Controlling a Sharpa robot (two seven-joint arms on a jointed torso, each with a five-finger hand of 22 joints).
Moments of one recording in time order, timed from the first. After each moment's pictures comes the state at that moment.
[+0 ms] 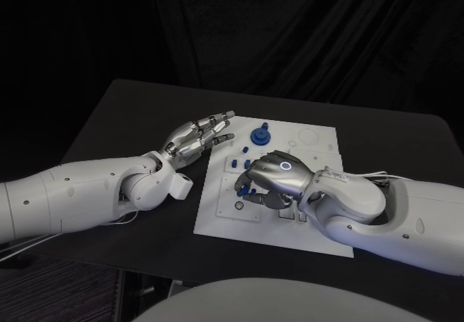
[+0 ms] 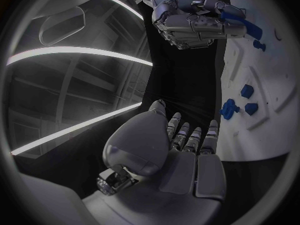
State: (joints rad) left arm 1.16 -0.91 -0.21 1.53 -0.13 0.00 0.68; left_hand 1.47 0.29 -0.21 0.27 0.46 0.36 0.06 0.04 0.06 0.06 0.10 0.15 0.03 0.01 0.17 0.00 0.00 0.16 0.08 0.28 0.05 0.29; right arm 1.24 -0.71 -0.25 1.81 -1.85 -0.37 -0.13; right_hand 1.55 -0.08 0.26 0.15 0.24 1.07 0.11 0.18 0.29 1.16 0.05 0.27 0.14 1.47 -0.02 1.38 1.31 0.09 1.43 0.09 1.23 1.31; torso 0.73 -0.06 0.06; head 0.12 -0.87
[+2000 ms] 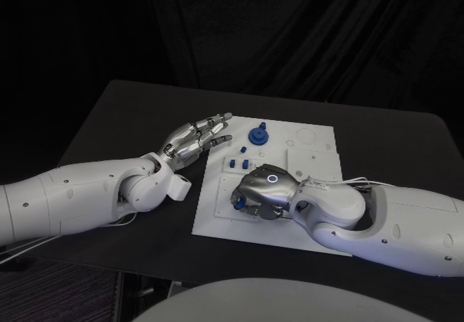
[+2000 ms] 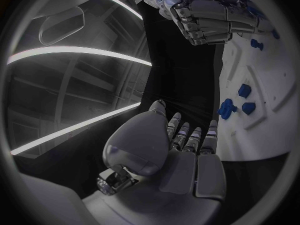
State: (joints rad) left arm 1.15 -0.91 -0.21 1.51 -0.13 0.01 0.68; left_hand 1.47 0.29 -0.20 0.27 0.46 0.36 0.06 0.04 0.06 0.06 0.10 0.15 0.03 0.01 0.17 0.00 0.00 0.16 0.08 0.28 0.05 0.28; right arm 1.19 -0.67 -0.24 1.76 -1.89 -0.29 -0.13; right_hand 1.55 -0.08 0.26 0.15 0.22 1.04 0.12 0.15 0.36 1.15 0.06 0.23 0.13 1.46 -0.02 1.33 1.27 0.09 1.39 0.09 1.16 1.31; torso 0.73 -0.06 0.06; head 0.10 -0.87
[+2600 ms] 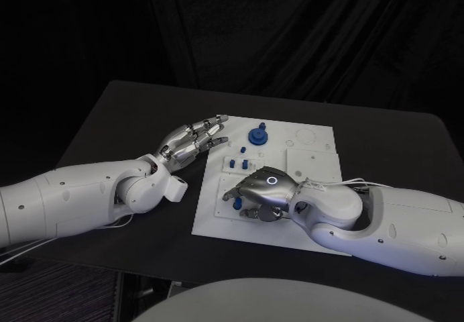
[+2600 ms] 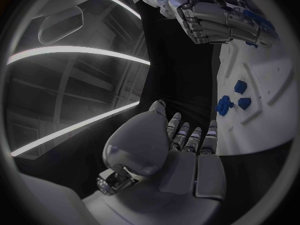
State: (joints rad) left arm 1.14 -0.92 -0.21 1.51 -0.13 0.01 0.67; left_hand 1.47 0.29 -0.20 0.27 0.46 0.36 0.06 0.04 0.06 0.06 0.10 0.15 0.03 0.01 0.17 0.00 0.00 0.16 0.08 0.28 0.05 0.28; right arm 1.17 -0.66 -0.25 1.74 -1.89 -0.28 -0.12; right_hand 1.48 -0.12 0.20 0.18 0.18 0.72 0.04 0.06 0.28 0.88 0.10 0.19 0.15 1.40 0.00 1.27 1.20 0.09 1.33 0.11 1.03 1.31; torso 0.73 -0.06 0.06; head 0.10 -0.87
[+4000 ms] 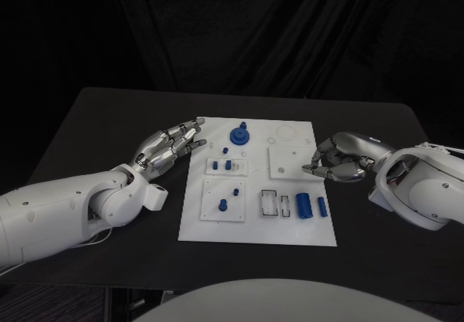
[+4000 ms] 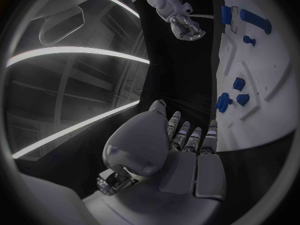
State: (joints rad) left arm 1.14 -0.95 -0.21 1.53 -0.13 -0.02 0.68; left_hand 1.48 0.28 -0.20 0.28 0.47 0.39 0.06 0.04 0.06 0.07 0.11 0.18 0.03 0.01 0.17 0.00 0.00 0.16 0.08 0.28 0.05 0.28; right arm 1.33 -1.20 -0.25 1.94 -1.37 -0.33 -0.29; right_hand 1.11 -0.11 0.22 0.29 0.26 0.95 0.05 0.53 0.54 1.47 -0.01 1.57 1.31 1.47 -0.06 1.57 1.31 0.05 1.46 0.05 1.37 1.31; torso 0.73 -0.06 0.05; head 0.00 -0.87
